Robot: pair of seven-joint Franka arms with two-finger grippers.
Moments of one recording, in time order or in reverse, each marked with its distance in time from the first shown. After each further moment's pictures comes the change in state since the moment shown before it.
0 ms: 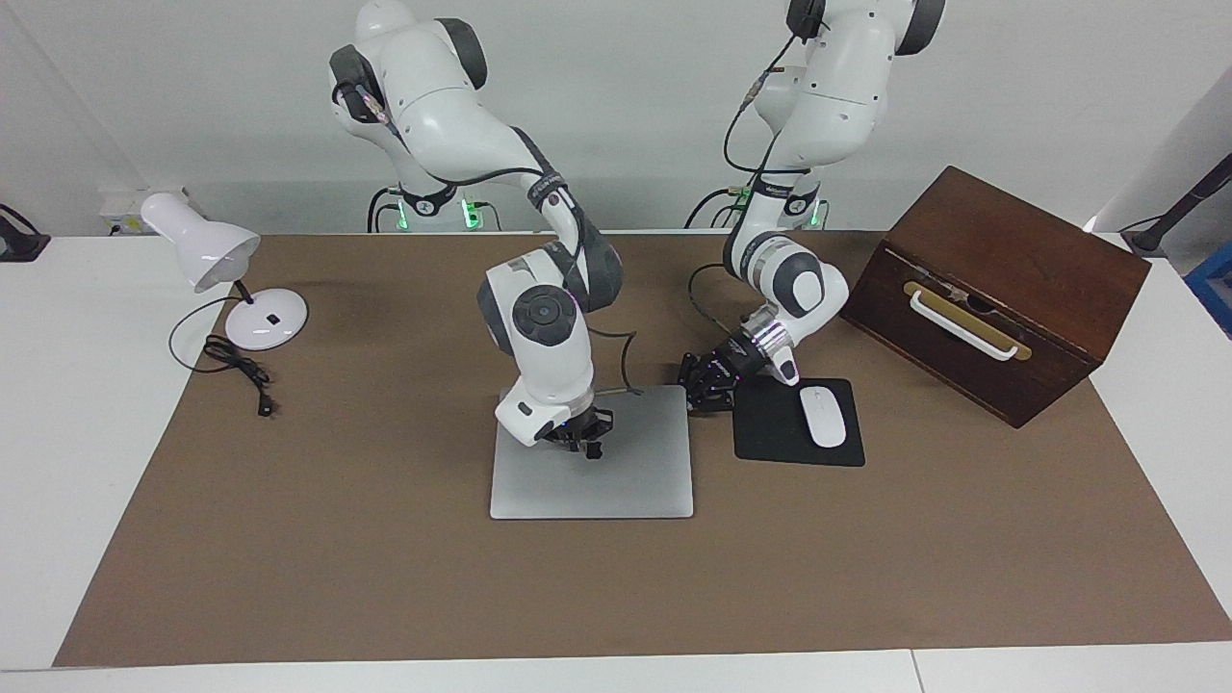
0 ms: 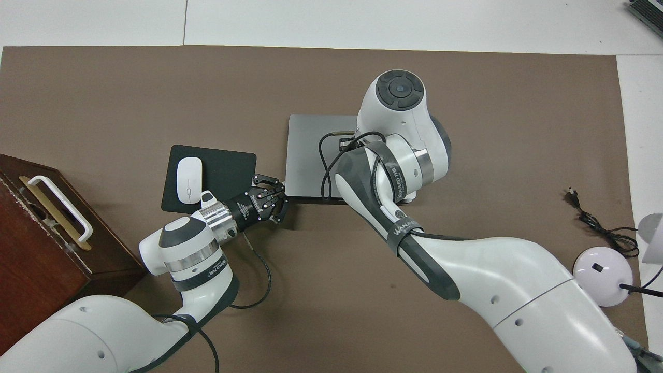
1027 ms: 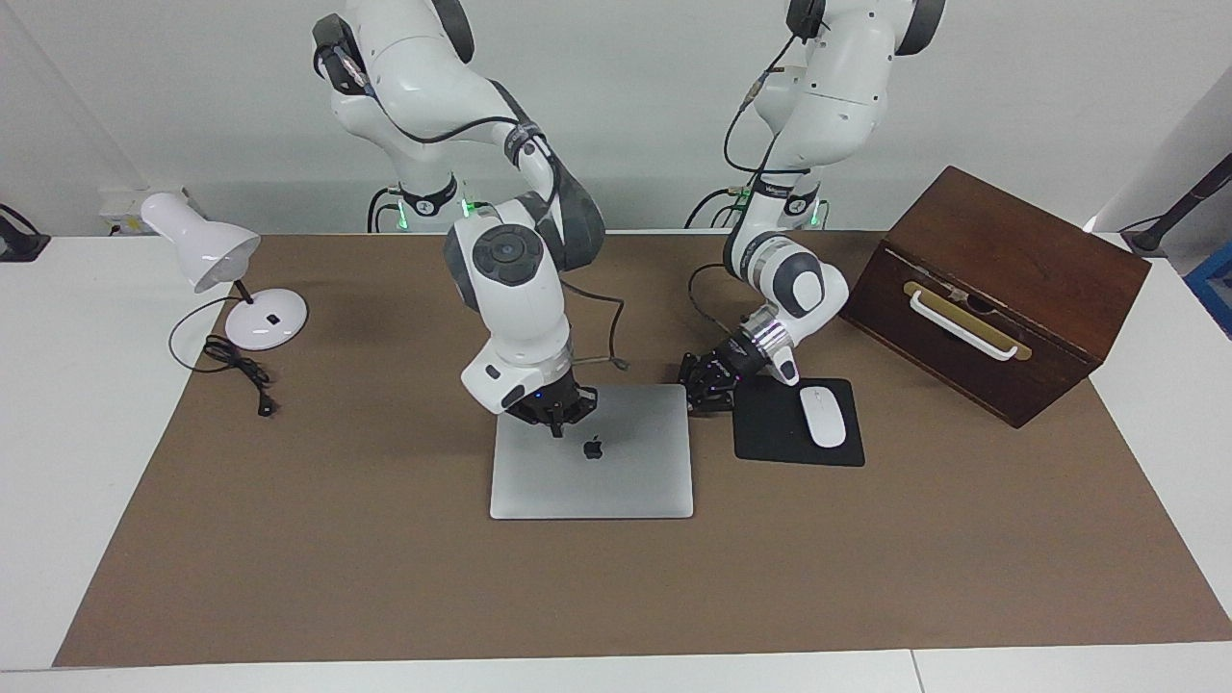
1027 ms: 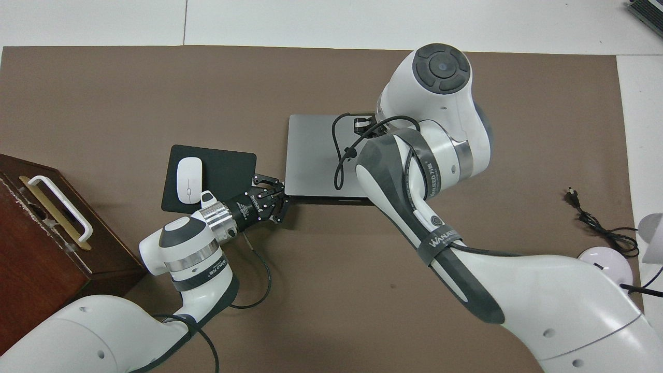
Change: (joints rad) left arm 0.000 0.000 0.000 0.000 0.000 -0.001 0.000; right arm -0.039 -0.138 -0.006 0.001 0.000 -0.041 0.000
